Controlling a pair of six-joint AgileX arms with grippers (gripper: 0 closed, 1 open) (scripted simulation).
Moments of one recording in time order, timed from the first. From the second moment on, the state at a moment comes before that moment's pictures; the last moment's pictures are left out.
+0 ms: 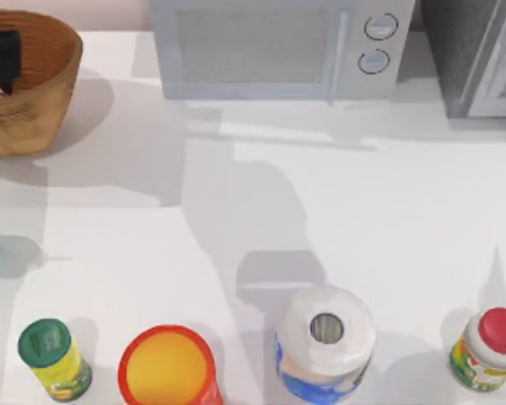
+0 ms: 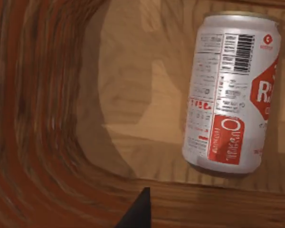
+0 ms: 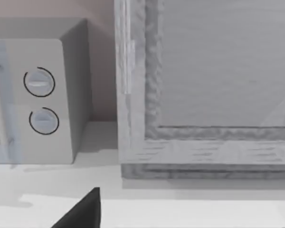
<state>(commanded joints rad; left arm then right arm) 0.13 2.28 2.00 -1.07 0.04 0.03 0.00 0.00 0.00 0.00 0.00 0.00</state>
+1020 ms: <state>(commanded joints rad) 0.12 2.51 2.38 -1.24 0.09 0.14 0.00 0.00 0.00 0.00 0.00 0.00</state>
